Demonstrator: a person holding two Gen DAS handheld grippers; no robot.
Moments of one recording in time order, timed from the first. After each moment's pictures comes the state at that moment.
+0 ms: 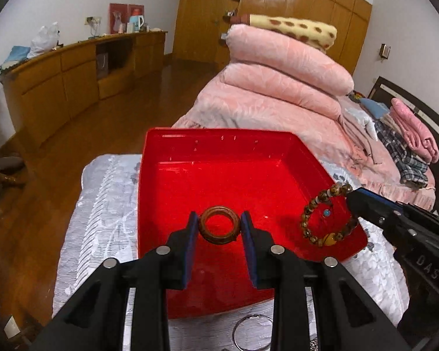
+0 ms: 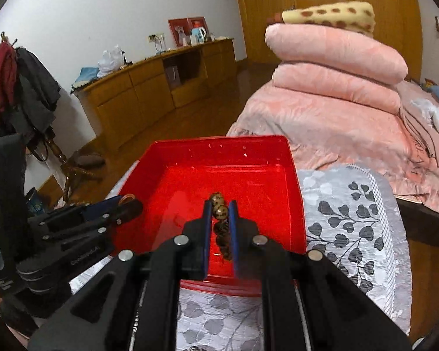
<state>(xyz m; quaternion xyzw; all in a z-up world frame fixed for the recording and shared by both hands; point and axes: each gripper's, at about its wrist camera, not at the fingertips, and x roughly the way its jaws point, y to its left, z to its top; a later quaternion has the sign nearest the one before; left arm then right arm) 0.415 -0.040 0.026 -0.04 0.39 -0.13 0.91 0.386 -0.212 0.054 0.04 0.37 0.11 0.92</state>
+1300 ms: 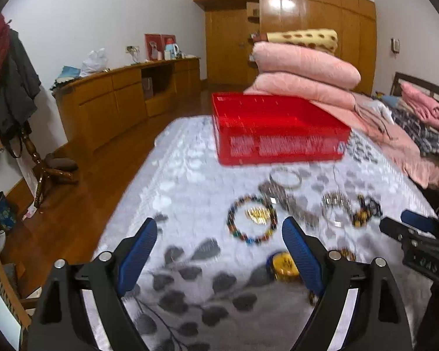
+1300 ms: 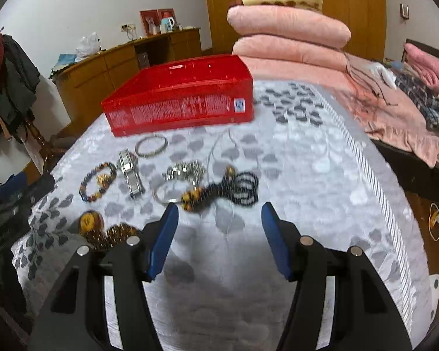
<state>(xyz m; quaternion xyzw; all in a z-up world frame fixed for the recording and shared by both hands) 0.186 -0.002 -0.007 0.02 0.33 -0.03 0.94 0.171 -0.215 -0.025 0.04 0.39 0.02 0.92</state>
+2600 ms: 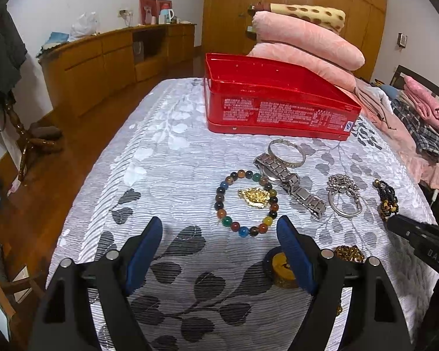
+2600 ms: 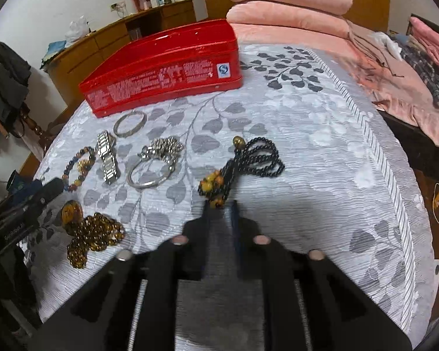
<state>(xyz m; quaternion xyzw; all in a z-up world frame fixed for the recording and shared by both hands) 0.221 0.000 -0.034 -0.02 0.40 -0.05 0.91 0.193 -0.237 -0.041 0.06 0.46 0.03 0.89</state>
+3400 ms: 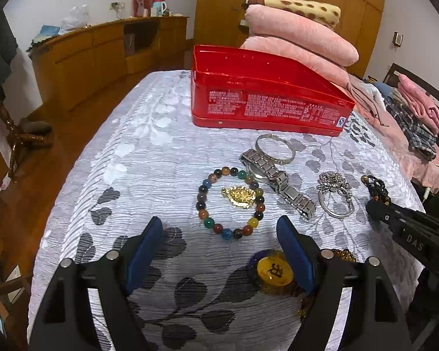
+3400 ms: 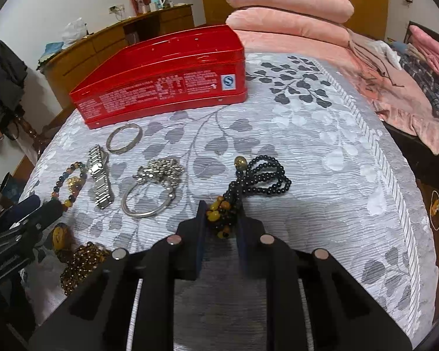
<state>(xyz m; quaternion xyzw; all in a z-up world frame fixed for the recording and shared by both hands) 0.229 -0.008 -0.037 -0.03 0.42 -0.08 0.91 0.217 -0.226 -0.046 0.05 0.44 0.02 0.89</state>
